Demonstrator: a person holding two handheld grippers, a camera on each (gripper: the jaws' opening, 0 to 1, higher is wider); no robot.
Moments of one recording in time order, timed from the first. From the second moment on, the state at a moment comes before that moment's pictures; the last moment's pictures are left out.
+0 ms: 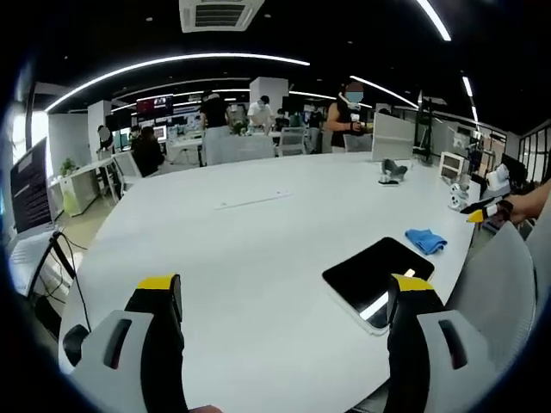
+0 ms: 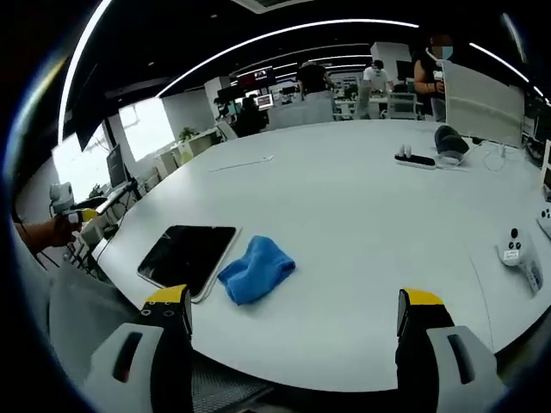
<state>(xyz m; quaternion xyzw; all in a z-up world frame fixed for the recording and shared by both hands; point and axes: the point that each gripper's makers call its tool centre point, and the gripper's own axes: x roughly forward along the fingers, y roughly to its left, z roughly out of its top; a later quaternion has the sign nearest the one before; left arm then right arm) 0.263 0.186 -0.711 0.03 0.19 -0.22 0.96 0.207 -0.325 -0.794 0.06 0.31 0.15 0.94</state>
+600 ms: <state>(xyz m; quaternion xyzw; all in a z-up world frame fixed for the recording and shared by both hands) 0.261 0.186 -0.714 0.03 0.20 -0.23 0.95 0.218 -0.319 -0.782 0.05 0.30 0.16 0.94</state>
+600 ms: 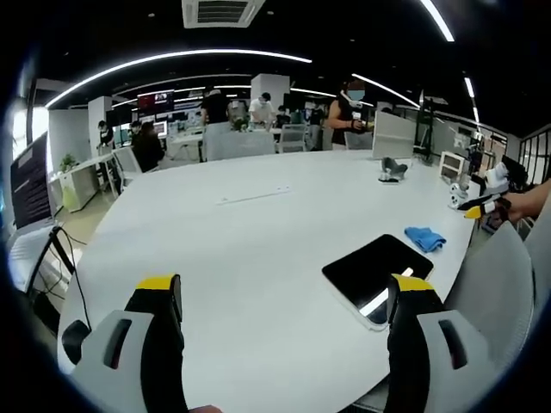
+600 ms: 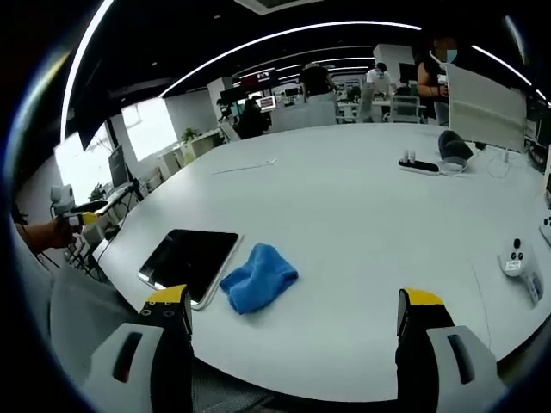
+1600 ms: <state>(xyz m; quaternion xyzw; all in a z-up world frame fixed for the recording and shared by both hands) 0.259 0.188 -0.716 0.02 0.19 -0.22 0.96 0.204 -0.308 -0.784 0.03 0.31 0.18 0.93</state>
